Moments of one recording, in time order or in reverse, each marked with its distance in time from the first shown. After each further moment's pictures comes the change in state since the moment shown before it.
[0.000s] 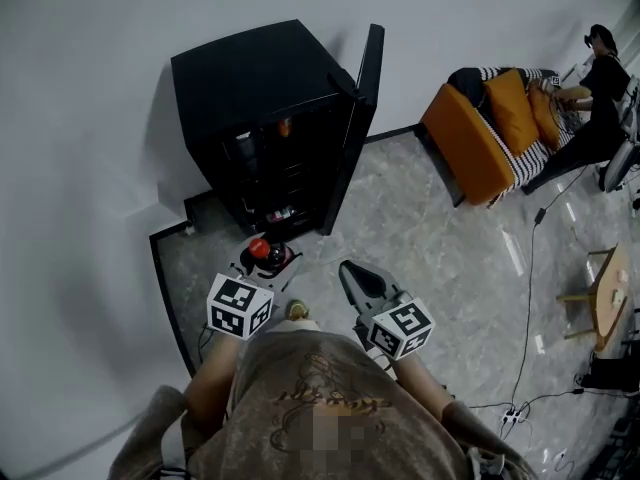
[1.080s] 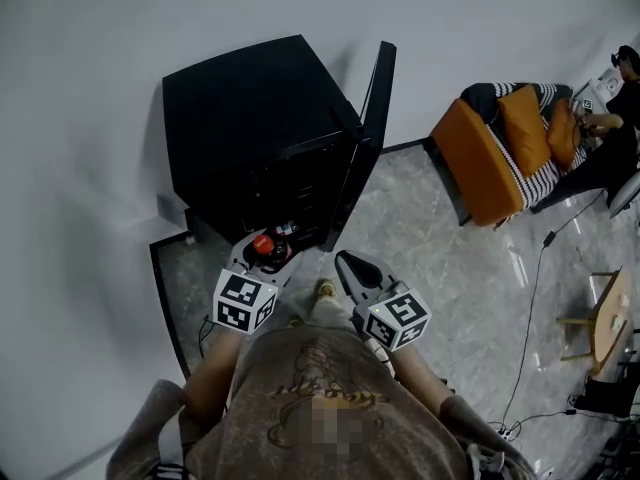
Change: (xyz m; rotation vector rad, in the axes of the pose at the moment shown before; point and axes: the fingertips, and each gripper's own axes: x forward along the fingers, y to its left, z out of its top) left arm 0.086 0.062 0.040 0.020 0.026 0.064; right arm 0.083 -0.077 0.053 -0.011 0.010 0.048
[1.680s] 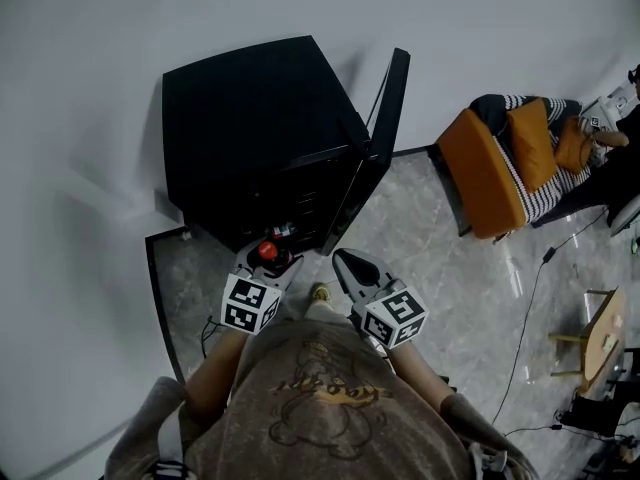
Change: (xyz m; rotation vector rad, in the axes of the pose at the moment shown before) left arm 0.038 0.019 -0.031 -0.031 0.037 0.056; right arm 0.033 -0.028 0.005 -0.030 0.049 0.057
